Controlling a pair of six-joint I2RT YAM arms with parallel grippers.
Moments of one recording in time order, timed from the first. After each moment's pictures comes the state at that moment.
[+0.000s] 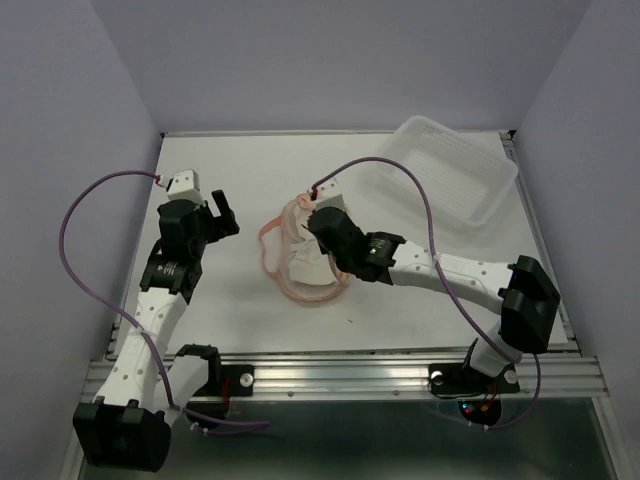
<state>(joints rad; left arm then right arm) -0.11 0.87 0.76 -0.28 -0.13 -0.28 1.06 1.65 1.31 -0.25 0.65 0.27</state>
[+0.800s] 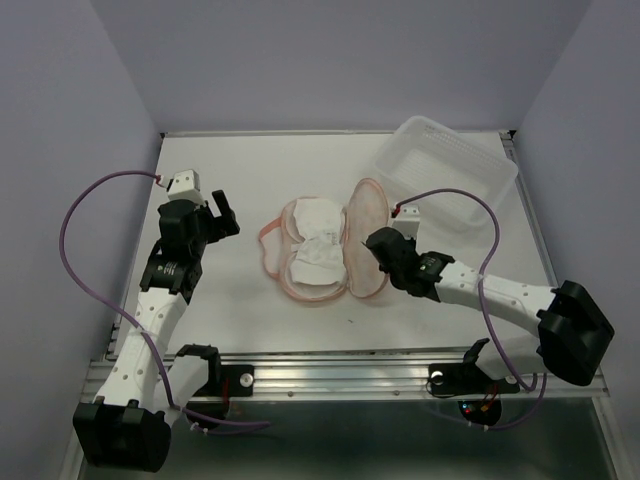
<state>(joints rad) -0.11 0.87 0.76 -0.28 -0.12 -0.28 0.85 1.32 0.80 -0.31 0.72 0.65</state>
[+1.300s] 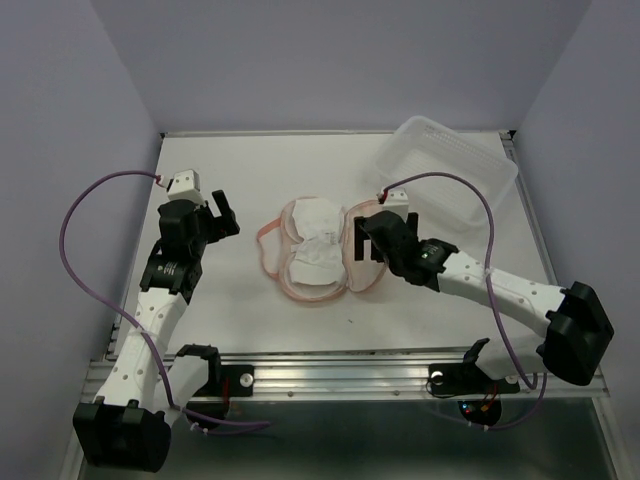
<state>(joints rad) -0.11 0.87 0.76 -0.28 -0.12 -0.28 0.84 1.33 0.92 -0.36 0.59 0.53</state>
